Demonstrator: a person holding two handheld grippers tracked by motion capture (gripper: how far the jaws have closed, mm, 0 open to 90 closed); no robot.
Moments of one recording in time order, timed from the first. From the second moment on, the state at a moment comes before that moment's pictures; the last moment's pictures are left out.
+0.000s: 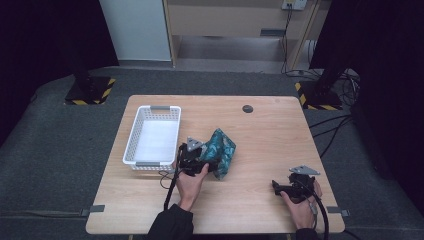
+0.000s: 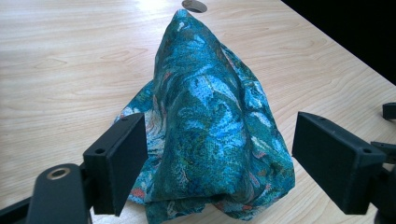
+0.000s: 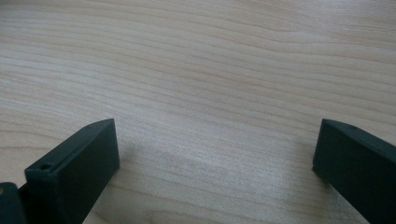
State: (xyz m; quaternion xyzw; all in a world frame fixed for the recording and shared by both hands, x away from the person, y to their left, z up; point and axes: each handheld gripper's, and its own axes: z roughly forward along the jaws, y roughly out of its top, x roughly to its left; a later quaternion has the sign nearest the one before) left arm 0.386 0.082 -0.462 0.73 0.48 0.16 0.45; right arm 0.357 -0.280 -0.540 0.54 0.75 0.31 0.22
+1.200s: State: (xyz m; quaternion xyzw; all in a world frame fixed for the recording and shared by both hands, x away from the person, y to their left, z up) left arm 0.360 0.101 -0.458 0.70 0.47 0.22 0.50; right arm 0.357 -0.280 -0.540 0.54 0.75 0.31 0.22
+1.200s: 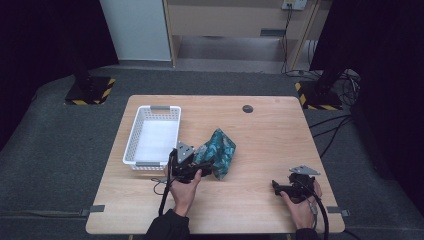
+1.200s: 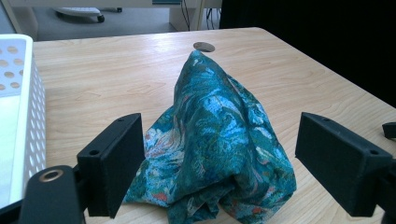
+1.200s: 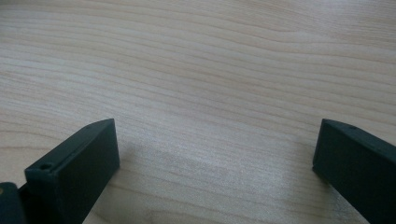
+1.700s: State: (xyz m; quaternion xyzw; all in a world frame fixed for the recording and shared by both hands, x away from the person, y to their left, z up) left arm 0.356 0.108 -0.458 0.69 0.47 0.22 0.51; right arm 0.357 -0.280 -0.540 0.54 0.75 0.31 0.22
